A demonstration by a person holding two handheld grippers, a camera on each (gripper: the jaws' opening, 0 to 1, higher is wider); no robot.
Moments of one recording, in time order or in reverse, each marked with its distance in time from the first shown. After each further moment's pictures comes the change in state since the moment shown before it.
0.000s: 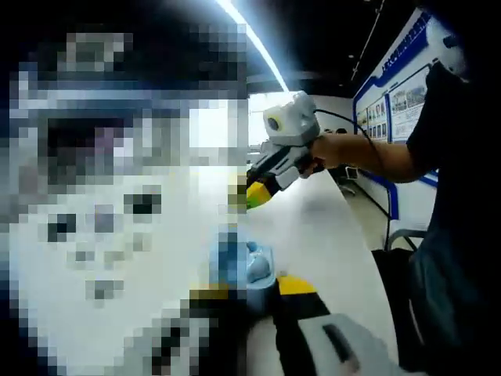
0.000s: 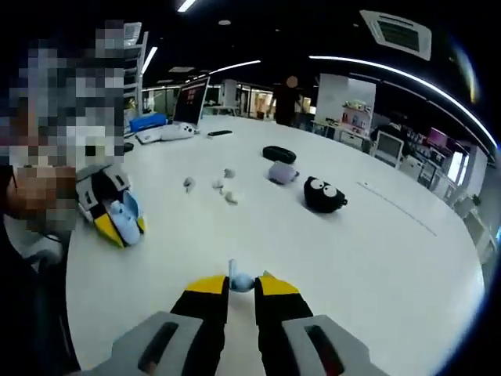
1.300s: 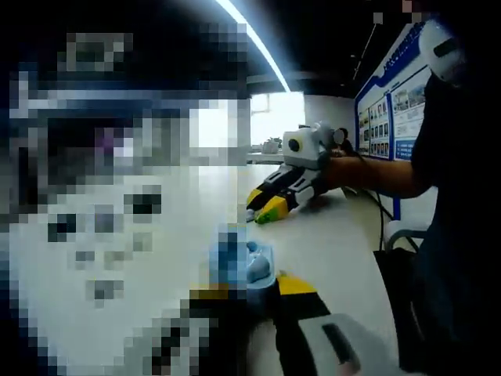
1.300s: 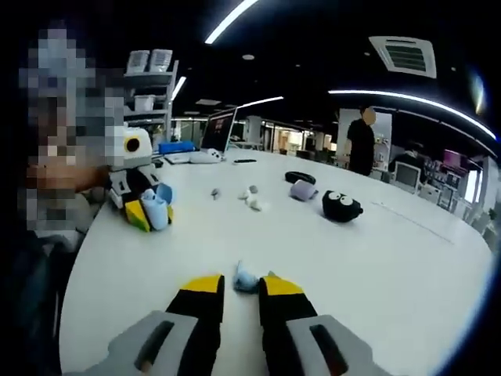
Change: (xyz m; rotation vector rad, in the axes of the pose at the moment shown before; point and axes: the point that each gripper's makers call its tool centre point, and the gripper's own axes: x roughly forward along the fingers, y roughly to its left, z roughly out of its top) left arm -0.001 0.001 0.001 0.002 -0.001 0.014; right arm -0.001 0.014 -0.009 -0.059 -0.221 0.141
